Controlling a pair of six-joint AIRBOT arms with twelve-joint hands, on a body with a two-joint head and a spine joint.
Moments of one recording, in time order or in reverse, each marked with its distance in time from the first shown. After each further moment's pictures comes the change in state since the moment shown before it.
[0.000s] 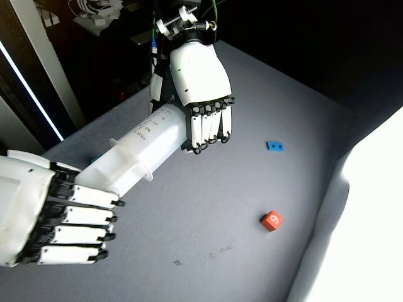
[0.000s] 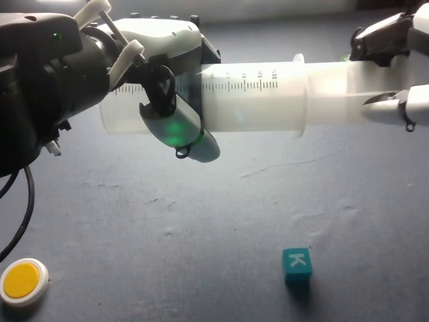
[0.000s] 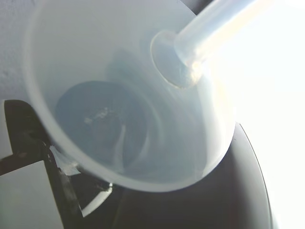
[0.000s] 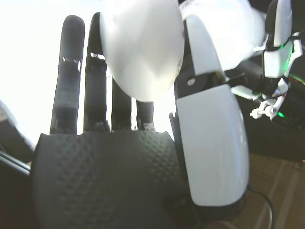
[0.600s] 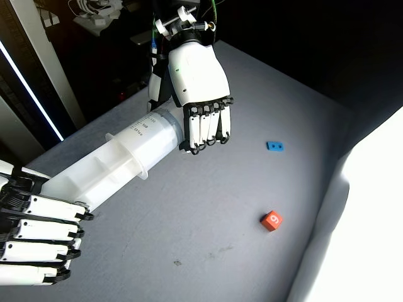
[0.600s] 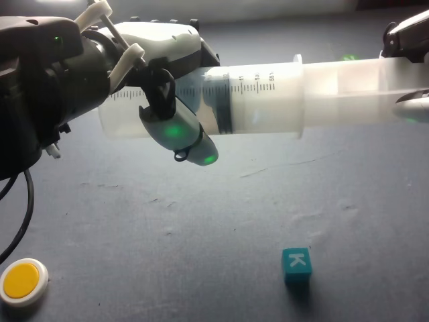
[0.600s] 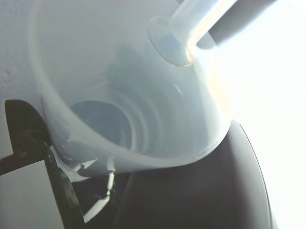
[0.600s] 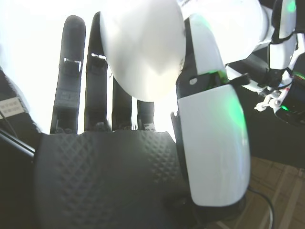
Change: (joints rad) left arm 0.006 -0.002 -0.001 0.001 -0.008 0.004; right arm 0.001 0.090 -0.039 -0.002 -0.030 0.005
